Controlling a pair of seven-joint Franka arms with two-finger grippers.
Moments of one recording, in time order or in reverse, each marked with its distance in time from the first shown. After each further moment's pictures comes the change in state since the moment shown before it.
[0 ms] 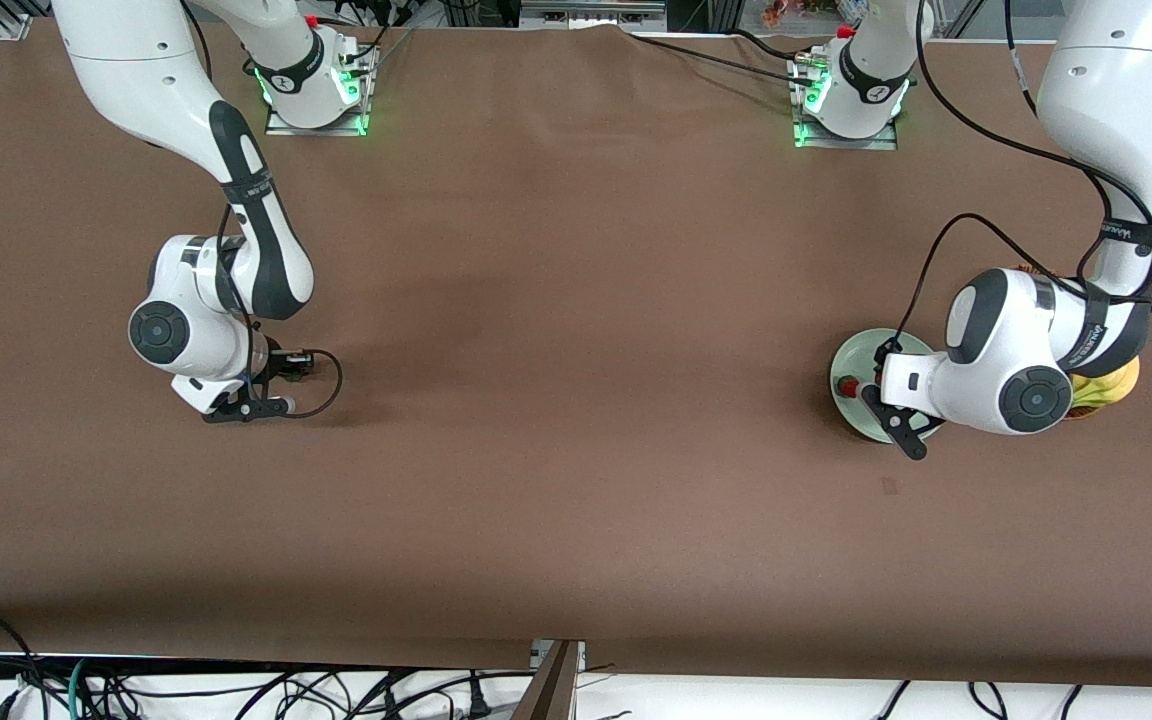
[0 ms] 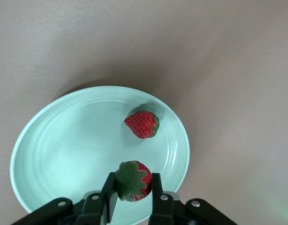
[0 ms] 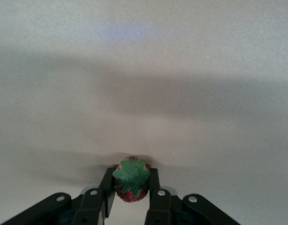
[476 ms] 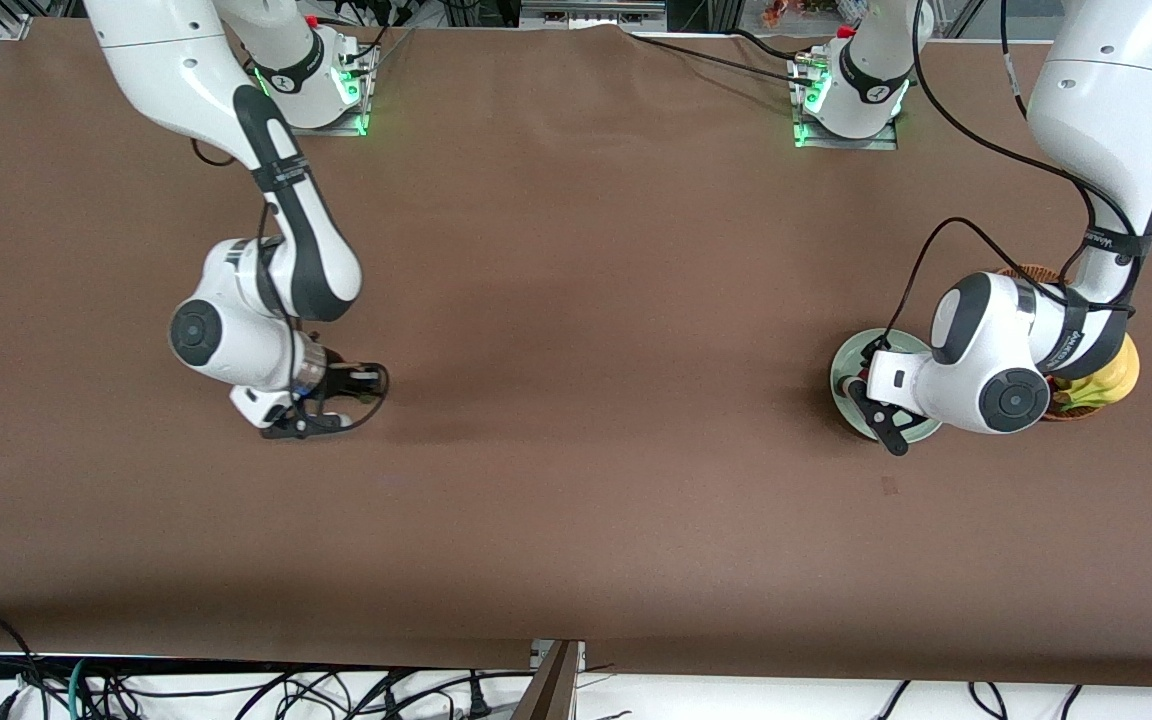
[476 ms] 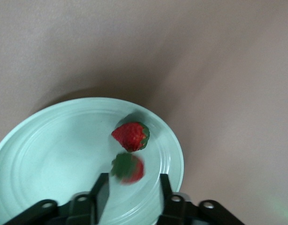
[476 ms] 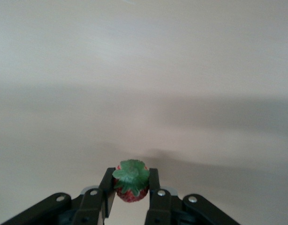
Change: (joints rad) left arm -0.004 0.016 -0.022 -0.012 0.002 0.015 0.007; right arm 0.024 0.034 0.170 0.183 0.267 0.002 0.100
